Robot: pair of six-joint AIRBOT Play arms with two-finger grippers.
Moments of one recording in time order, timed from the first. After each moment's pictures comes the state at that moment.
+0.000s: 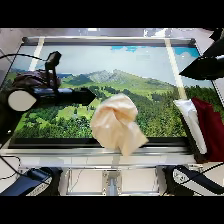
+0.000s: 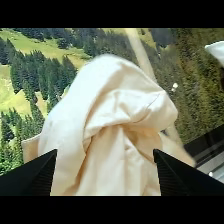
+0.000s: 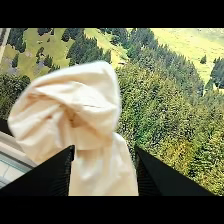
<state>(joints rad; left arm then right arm) -0.41 -0.96 1.10 1.18 -0.98 -1.61 -0.16 -1.16 1.86 -1.03 1.77 1.42</state>
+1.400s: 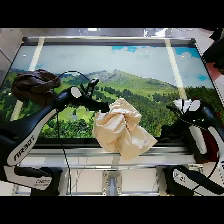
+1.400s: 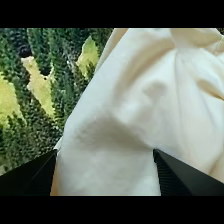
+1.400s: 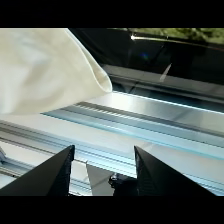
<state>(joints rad) -0.40 -1.56 1.15 0.90 -0.88 -1.23 -0.16 -1.16 0.74 -1.29 1.54 1.34</state>
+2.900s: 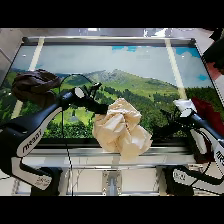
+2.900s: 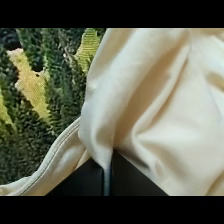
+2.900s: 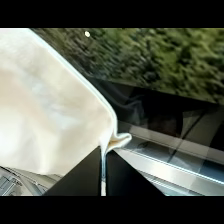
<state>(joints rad) -0.40 -1.65 1.17 0.85 -0.94 -1.22 -0.16 -1.29 0.61 -1.03 1.28 1.25</state>
